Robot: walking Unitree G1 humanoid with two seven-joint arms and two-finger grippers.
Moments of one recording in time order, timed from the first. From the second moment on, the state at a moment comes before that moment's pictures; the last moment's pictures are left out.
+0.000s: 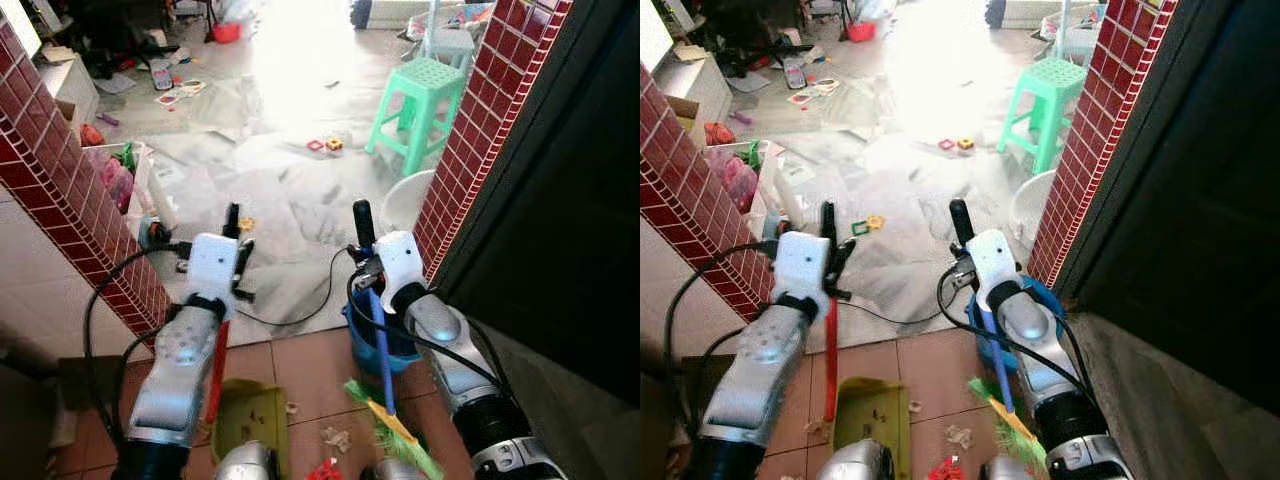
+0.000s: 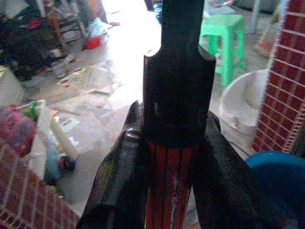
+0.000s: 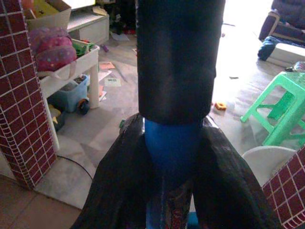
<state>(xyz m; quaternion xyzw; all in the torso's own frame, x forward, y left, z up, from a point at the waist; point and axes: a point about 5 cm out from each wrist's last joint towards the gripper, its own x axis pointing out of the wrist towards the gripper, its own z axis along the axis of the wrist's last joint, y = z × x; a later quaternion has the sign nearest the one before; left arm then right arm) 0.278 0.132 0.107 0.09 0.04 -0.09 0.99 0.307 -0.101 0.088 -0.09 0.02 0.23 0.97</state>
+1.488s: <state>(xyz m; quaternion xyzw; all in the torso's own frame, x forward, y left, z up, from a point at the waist) 0.288 0.118 0.122 0.04 0.01 -0.08 1.00 0.315 -0.102 0.102 -0.13 -0.02 0.19 0.97</state>
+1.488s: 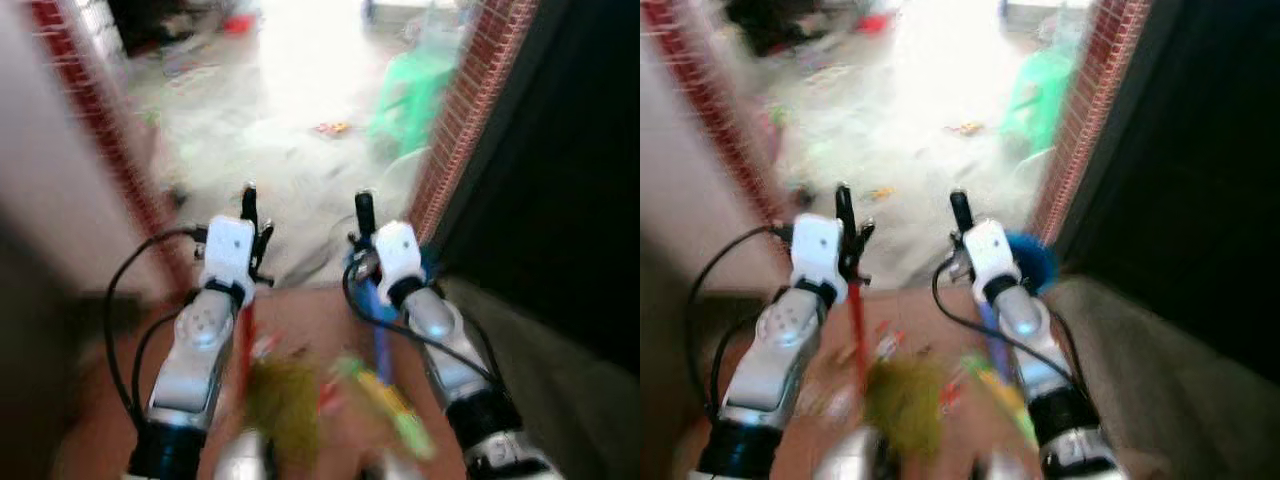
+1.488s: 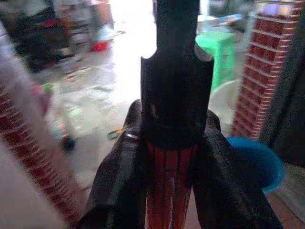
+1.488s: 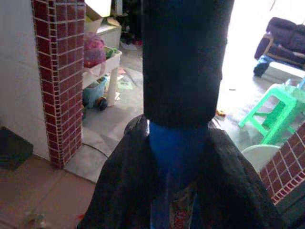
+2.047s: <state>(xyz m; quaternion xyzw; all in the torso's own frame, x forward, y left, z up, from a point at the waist) 0.297 0.126 0.132 0.06 -0.01 -0.01 1.00 0.332 -0.126 0.105 -0.22 -0.01 0.18 0.96</state>
